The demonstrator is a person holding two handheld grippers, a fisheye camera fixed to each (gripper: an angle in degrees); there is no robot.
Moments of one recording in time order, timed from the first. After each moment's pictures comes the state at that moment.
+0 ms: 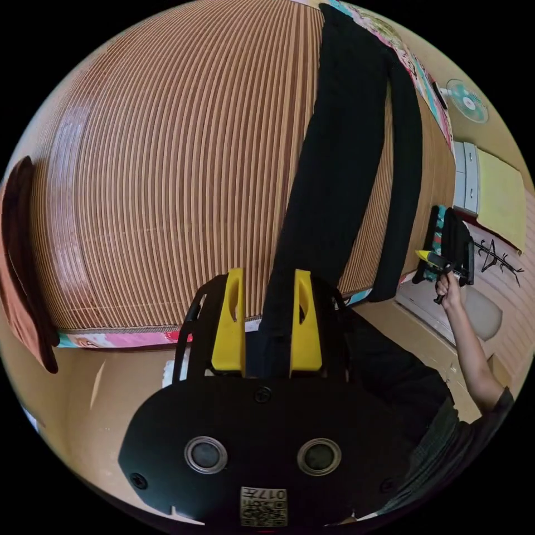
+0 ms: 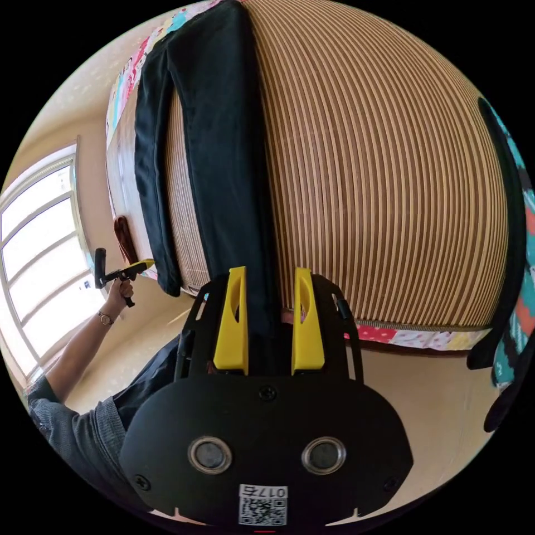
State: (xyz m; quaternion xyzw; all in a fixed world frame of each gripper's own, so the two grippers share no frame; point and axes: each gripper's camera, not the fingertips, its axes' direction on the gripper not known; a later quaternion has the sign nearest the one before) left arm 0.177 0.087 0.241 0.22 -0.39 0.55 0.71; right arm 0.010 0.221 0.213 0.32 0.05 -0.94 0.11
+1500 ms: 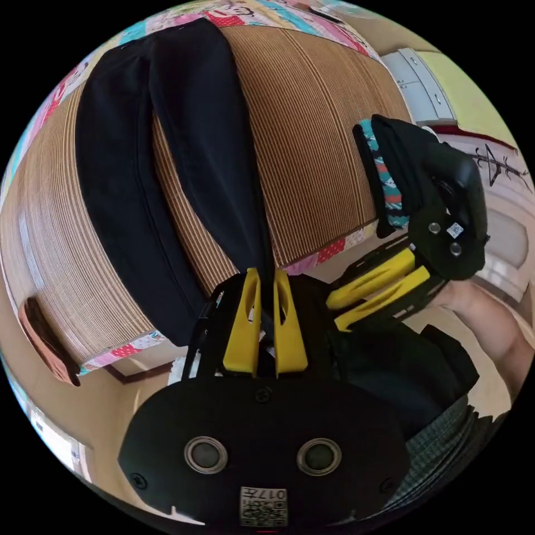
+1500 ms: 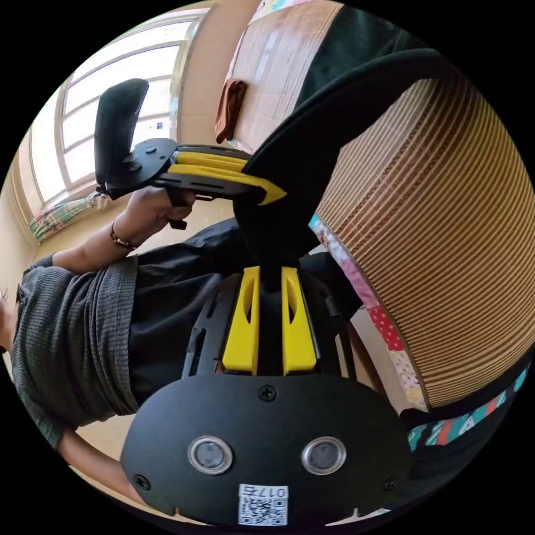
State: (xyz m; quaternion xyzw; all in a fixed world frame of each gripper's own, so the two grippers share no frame) left arm 0.239 0.399 0.262 0.18 -0.47 0.62 0.60; right arm 0.233 0.272 0.001 0.18 0.37 -0.91 -0.11
